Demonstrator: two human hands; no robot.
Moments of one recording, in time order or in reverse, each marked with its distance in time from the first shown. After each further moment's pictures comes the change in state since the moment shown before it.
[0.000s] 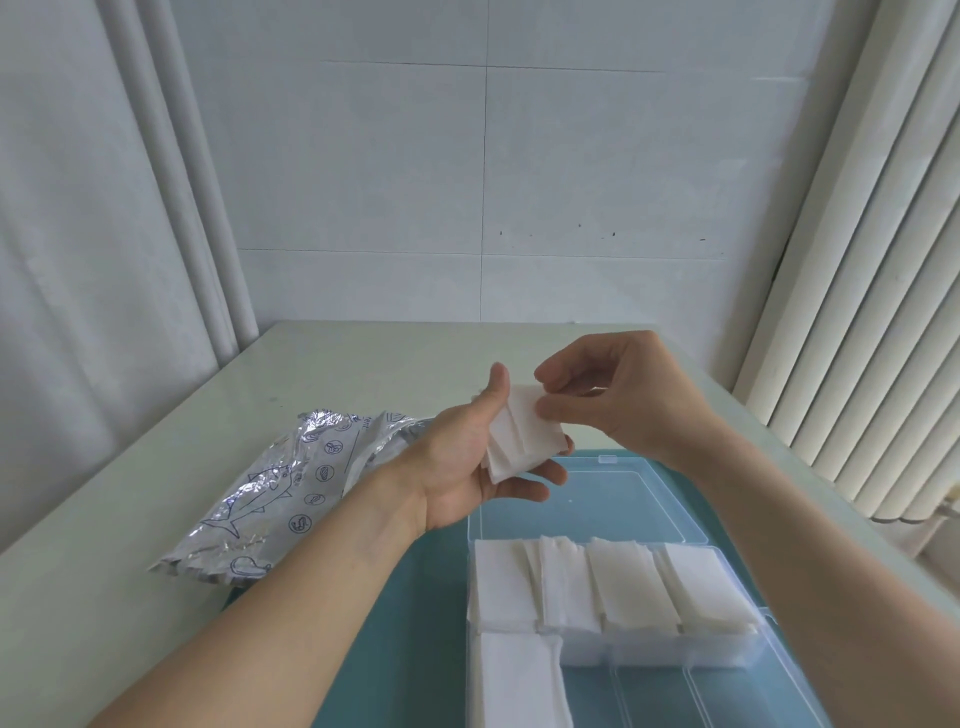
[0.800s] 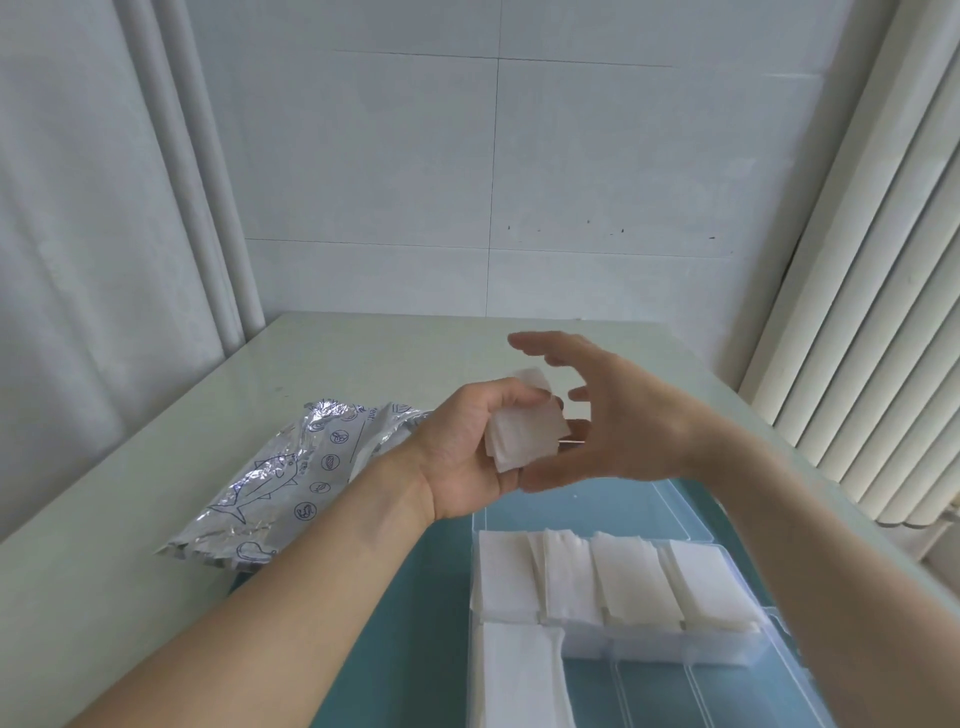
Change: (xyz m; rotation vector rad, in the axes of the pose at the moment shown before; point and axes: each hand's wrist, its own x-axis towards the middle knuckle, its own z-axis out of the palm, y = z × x) left_hand -0.002 0.005 0.003 -0.219 -0.044 -0.006; right_hand -0.006 -0.007 0.002 -0.326 -0.348 -0.093
